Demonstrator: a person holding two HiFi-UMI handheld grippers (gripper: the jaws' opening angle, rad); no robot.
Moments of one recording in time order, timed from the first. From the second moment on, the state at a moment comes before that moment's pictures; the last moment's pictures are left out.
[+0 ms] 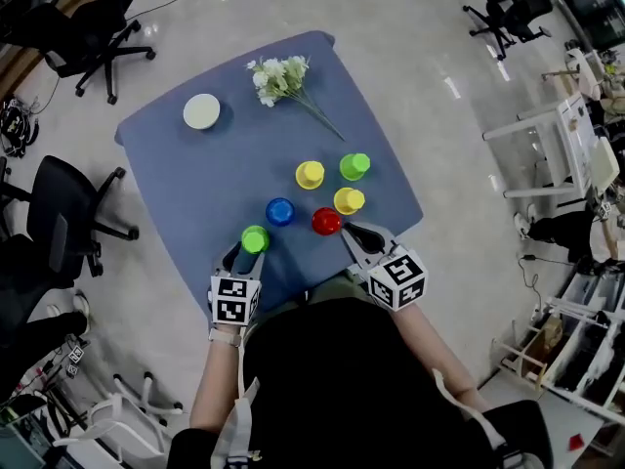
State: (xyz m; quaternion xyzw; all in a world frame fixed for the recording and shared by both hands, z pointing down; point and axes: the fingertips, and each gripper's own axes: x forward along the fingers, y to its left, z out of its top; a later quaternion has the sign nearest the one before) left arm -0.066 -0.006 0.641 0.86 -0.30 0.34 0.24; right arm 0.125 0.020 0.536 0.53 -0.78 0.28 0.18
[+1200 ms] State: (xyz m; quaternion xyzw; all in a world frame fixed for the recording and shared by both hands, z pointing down) left arm -0.040 -0.042 0.648 0.88 -0.29 0.31 0.20; right arm 0.158 0.084 0.527 0.63 -0.70 0.28 0.19
